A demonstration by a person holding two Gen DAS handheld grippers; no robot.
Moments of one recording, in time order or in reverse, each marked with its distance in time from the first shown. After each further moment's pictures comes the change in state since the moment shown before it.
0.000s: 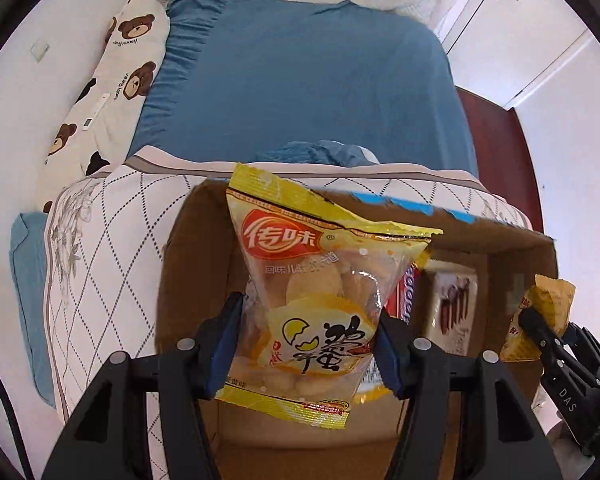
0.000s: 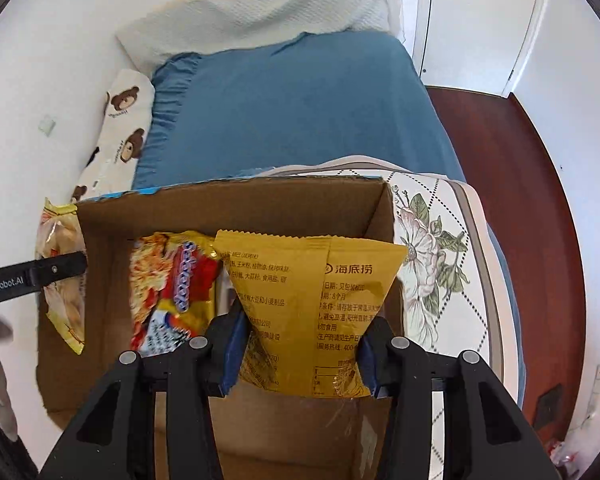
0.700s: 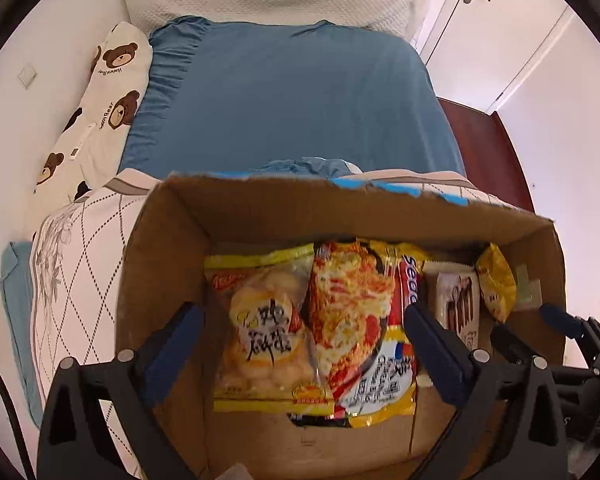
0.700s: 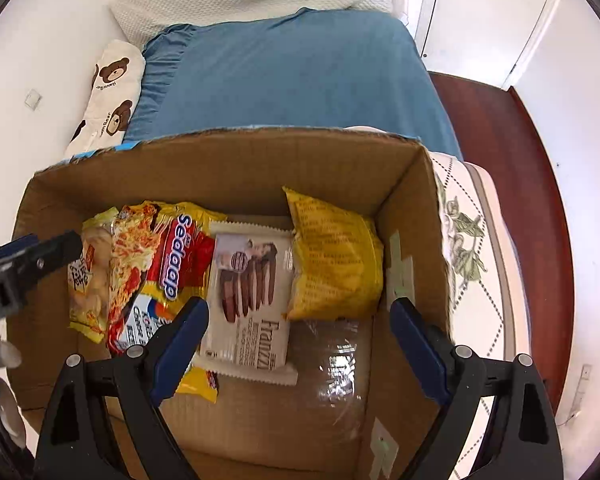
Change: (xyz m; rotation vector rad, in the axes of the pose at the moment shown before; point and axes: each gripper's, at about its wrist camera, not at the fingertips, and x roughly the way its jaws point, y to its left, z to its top) left arm 0.010 -0.007 -0.033 0.068 -0.131 -0.037; right arm 0.039 0.014 -0.021 -0.035 0.053 -0.052
